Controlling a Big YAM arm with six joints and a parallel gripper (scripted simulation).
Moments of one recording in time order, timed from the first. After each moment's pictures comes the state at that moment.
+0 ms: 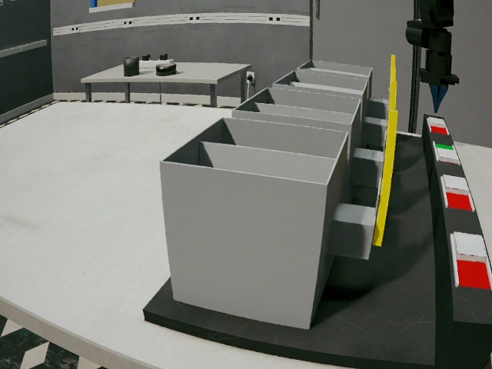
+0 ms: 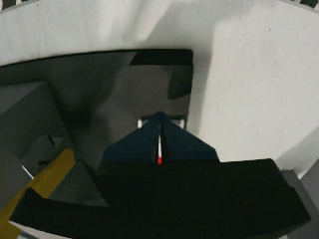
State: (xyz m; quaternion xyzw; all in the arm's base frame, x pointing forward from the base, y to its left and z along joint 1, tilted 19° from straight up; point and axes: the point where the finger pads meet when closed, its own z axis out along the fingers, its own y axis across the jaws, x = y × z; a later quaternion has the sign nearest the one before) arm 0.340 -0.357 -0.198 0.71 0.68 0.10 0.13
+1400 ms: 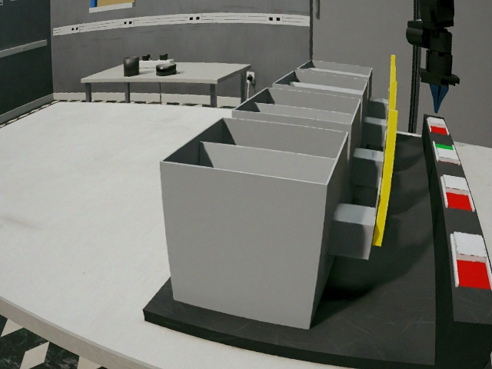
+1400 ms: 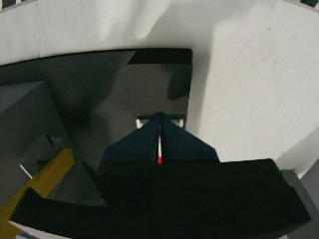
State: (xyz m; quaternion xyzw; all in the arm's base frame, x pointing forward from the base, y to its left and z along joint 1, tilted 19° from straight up) arm 0.339 -0.356 -0.198 0.71 0.68 0.10 0.13
